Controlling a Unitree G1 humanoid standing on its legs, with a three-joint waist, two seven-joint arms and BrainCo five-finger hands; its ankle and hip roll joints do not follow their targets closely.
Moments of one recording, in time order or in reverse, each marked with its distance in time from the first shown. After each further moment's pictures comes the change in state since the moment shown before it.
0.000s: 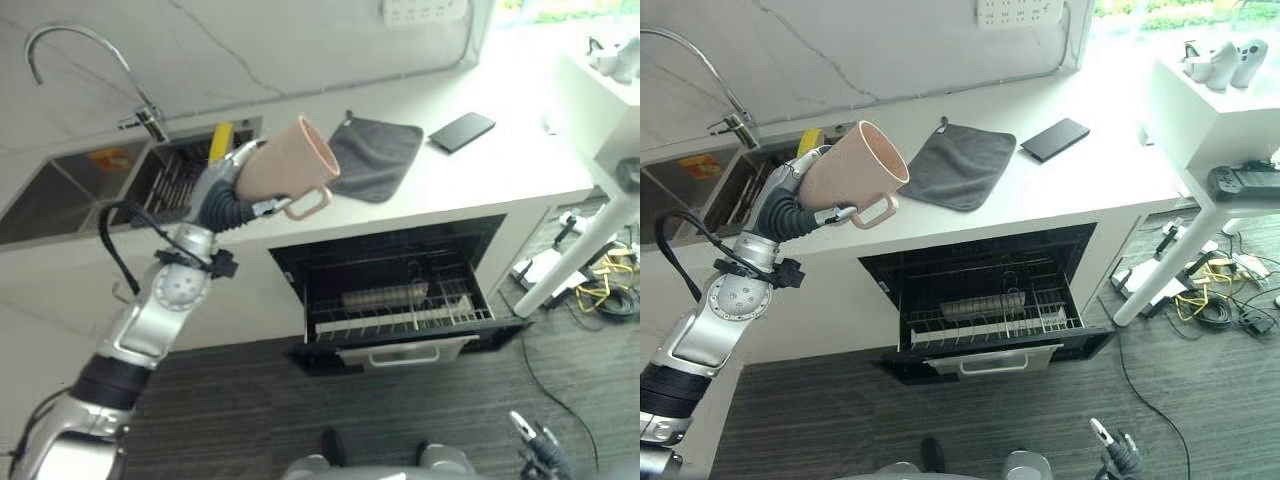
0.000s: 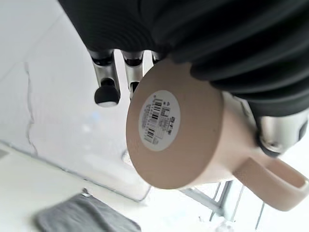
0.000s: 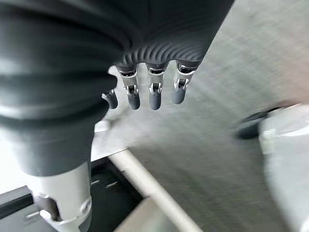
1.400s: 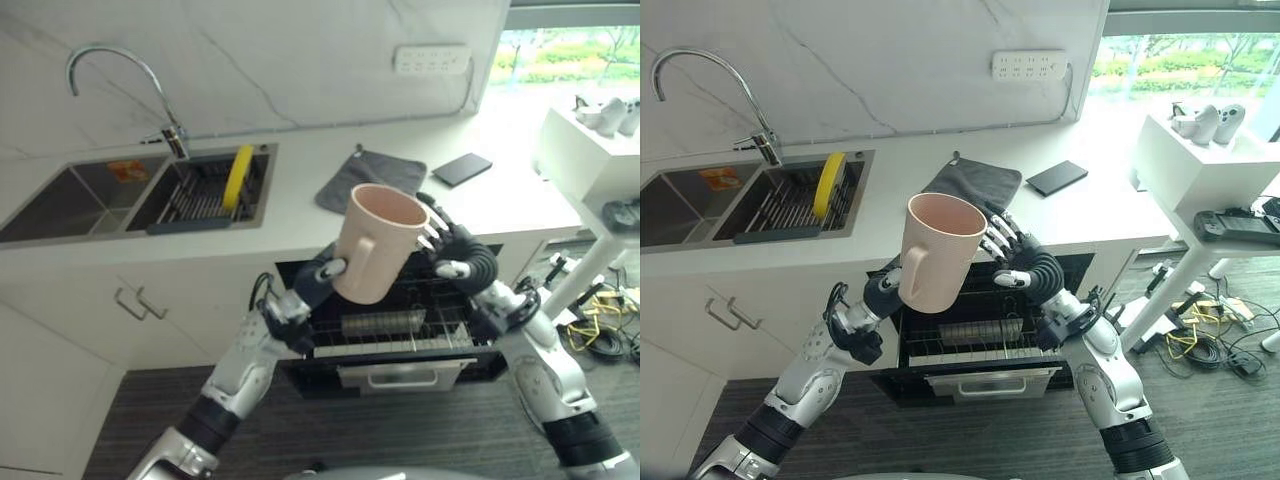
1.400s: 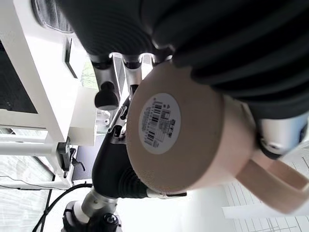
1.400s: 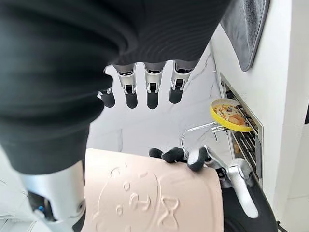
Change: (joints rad) left arm 0.095 -0.332 -0.273 0.076 -0.786 -0.064 -0.745; right arm -0.294 -0.116 0.256 -1.014 0.070 0.101 0.402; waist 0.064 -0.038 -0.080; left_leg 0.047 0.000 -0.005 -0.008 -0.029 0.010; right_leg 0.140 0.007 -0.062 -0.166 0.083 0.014
